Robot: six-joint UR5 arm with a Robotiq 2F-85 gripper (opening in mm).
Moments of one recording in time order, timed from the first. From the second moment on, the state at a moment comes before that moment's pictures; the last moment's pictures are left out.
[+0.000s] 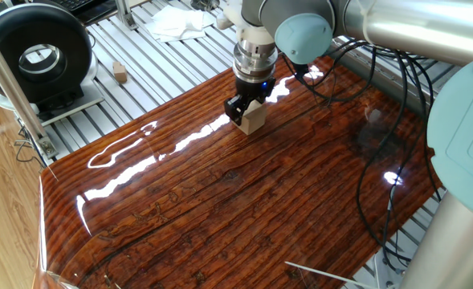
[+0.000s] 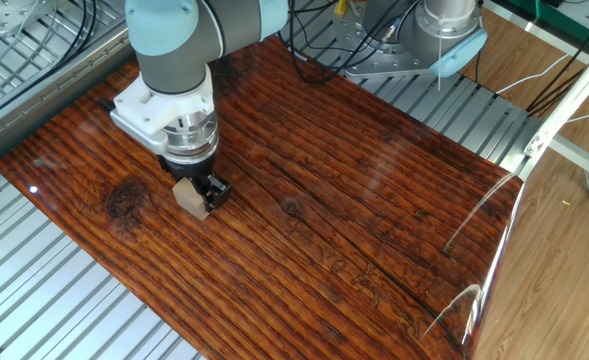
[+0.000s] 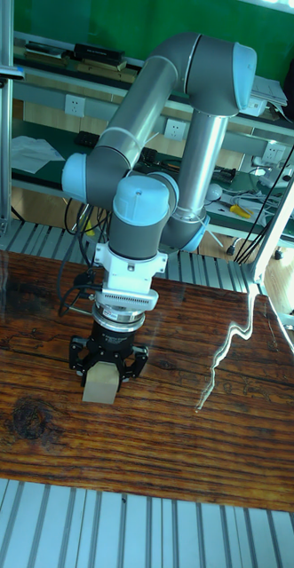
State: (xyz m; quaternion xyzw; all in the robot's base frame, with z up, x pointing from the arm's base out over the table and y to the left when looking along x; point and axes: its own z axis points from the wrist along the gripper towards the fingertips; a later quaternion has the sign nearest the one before) arm 0.572 -0.021 0.011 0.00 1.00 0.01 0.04
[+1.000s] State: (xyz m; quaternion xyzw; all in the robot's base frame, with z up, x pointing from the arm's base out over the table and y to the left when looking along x) arm 0.573 -0.014 0.011 0.00 1.00 0.01 0.04
